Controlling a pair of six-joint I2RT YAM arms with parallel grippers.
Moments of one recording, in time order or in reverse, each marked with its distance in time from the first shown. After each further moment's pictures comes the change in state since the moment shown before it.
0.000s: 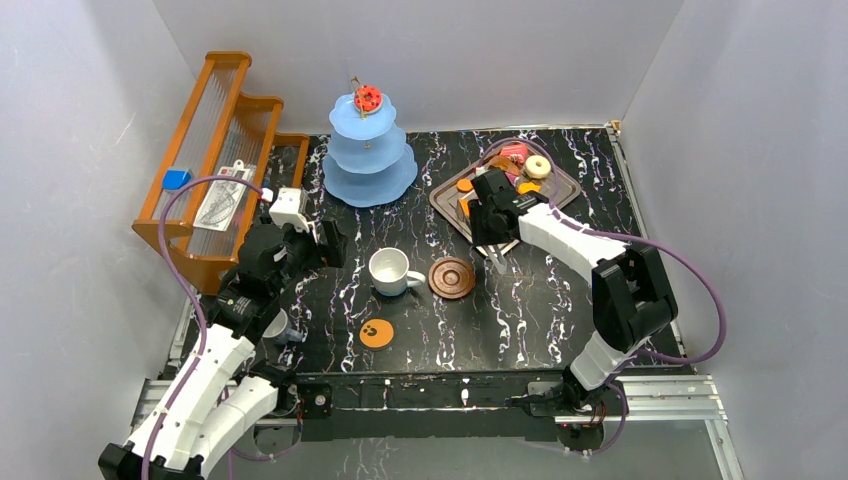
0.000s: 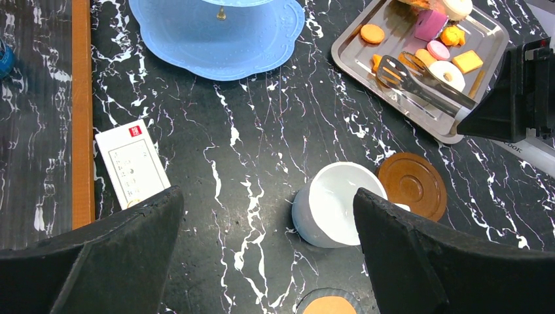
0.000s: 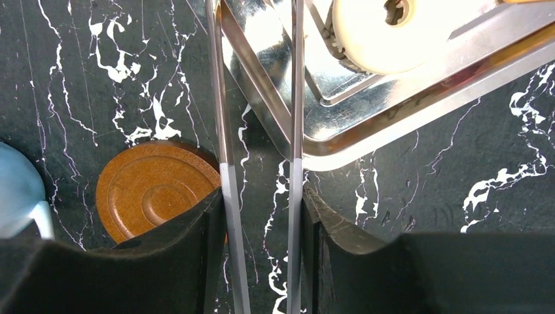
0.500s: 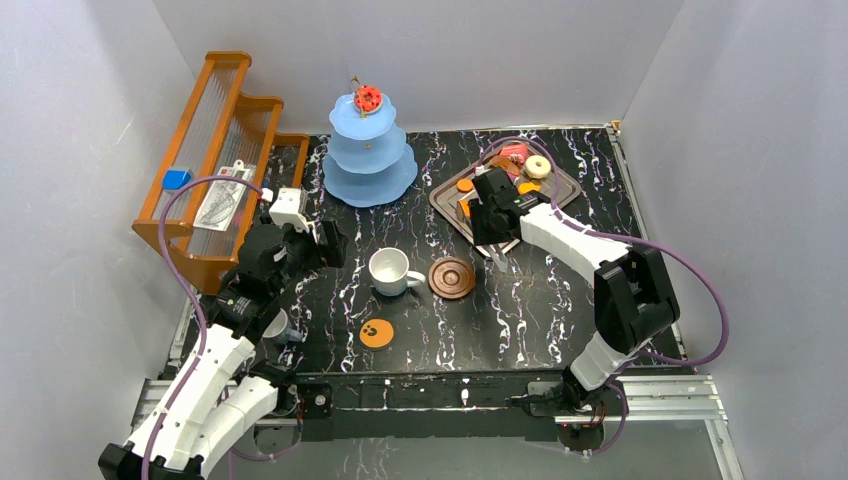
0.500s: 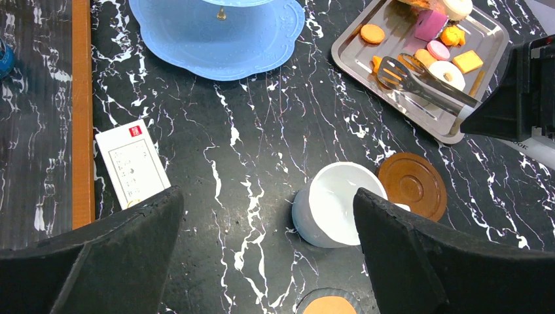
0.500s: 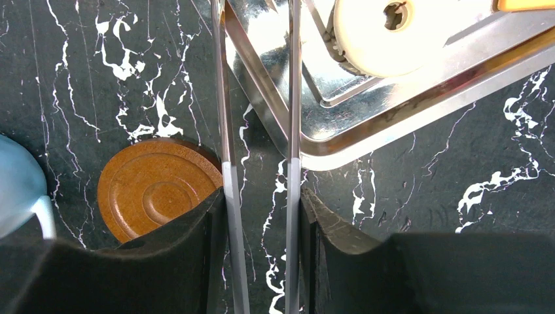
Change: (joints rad) left arm 0.000 -0.001 0.000 0.000 0.000 0.000; right arm 0.000 -0.008 0.003 -0.002 -0.008 -0.021
